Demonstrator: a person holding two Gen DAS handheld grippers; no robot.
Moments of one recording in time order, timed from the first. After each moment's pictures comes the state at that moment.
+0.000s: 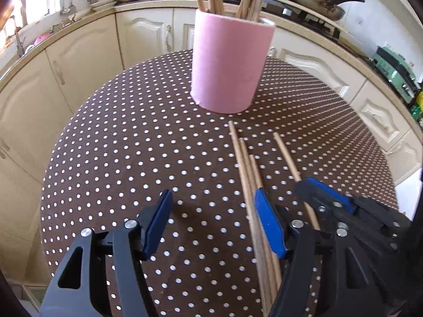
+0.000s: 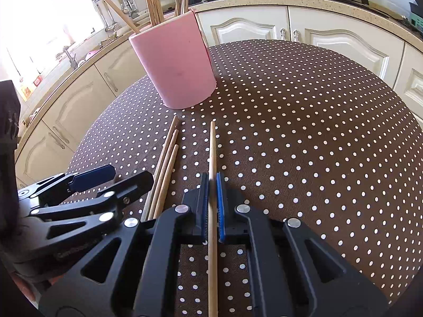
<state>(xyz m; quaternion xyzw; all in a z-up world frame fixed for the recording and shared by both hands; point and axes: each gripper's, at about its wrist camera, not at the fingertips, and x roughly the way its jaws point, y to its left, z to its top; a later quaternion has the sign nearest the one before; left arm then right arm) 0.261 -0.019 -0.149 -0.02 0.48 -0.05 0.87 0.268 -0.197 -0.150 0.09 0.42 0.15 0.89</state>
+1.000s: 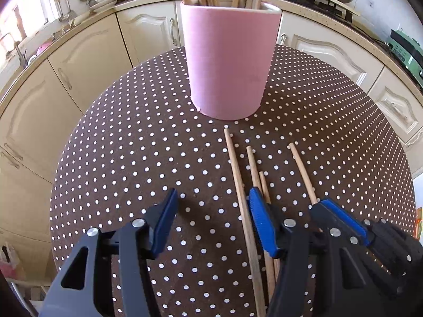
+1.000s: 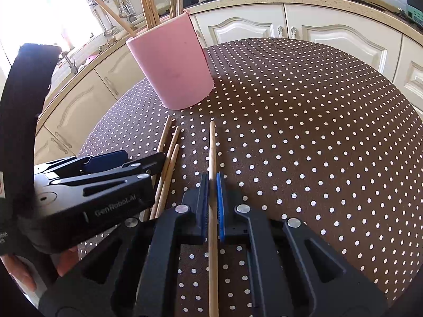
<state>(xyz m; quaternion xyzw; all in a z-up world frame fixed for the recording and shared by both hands) 0.319 -0.055 -0.148 0.02 0.51 -0.03 0.86 0.264 -0.203 -0.151 0.11 0.42 0.15 0.89</state>
